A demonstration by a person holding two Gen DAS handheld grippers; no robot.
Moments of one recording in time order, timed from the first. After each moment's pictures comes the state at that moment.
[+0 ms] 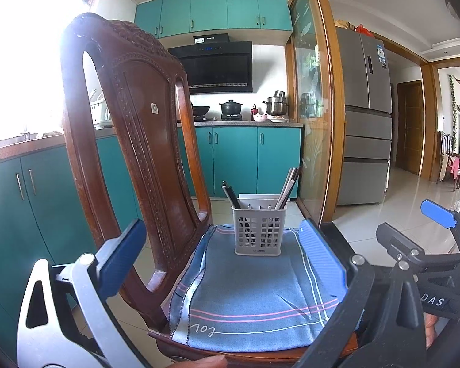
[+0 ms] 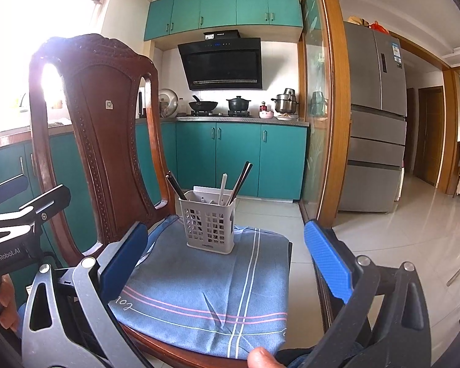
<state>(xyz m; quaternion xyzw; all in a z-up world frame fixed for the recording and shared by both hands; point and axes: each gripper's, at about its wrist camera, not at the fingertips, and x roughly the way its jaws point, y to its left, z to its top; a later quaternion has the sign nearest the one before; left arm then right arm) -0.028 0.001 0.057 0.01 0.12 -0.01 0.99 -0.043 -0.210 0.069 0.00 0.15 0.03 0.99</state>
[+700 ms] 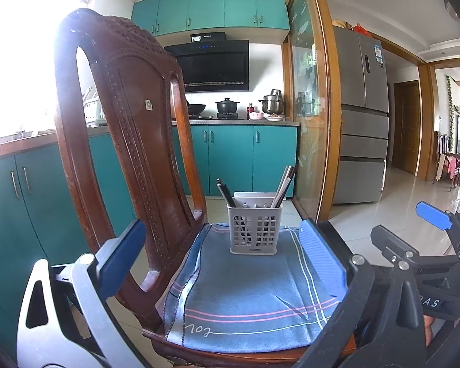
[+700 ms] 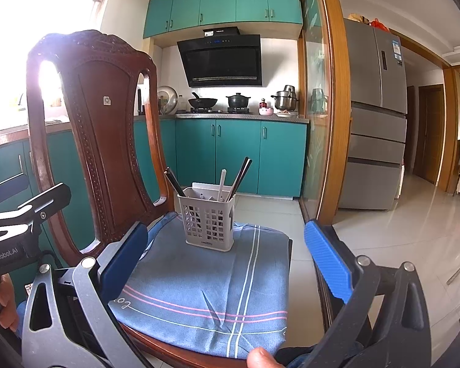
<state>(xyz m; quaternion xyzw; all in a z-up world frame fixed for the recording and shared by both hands) -0.024 0.000 0.054 0.01 0.12 -0.02 0.99 -0.040 -0.213 0.065 0.01 0.16 0.03 0.99</state>
